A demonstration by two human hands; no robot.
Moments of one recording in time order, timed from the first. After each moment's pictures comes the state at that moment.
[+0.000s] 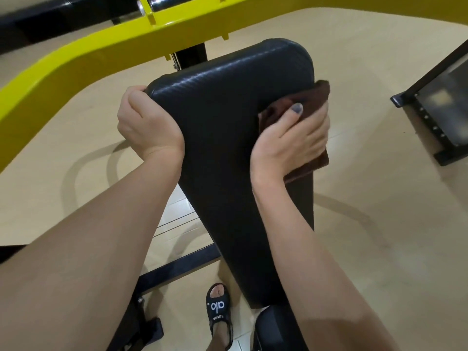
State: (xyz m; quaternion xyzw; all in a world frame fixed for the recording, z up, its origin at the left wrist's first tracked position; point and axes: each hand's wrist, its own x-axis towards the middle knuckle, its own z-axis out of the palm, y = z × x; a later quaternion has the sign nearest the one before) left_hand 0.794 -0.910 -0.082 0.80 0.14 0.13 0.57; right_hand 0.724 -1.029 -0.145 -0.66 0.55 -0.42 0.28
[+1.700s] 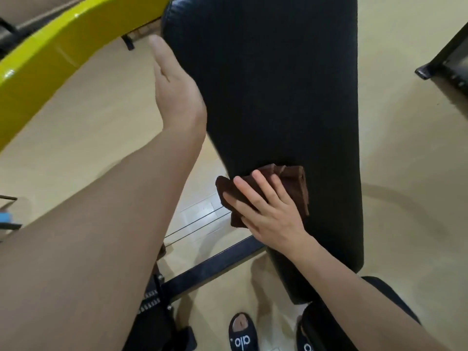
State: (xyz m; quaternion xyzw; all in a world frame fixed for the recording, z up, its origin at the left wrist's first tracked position) left_hand 0.750 -0.869 -0.106 0.75 0.01 -0.08 0.66; right_hand 0.583 -0.922 -0.316 -0.96 -0.06 -0.28 0.00
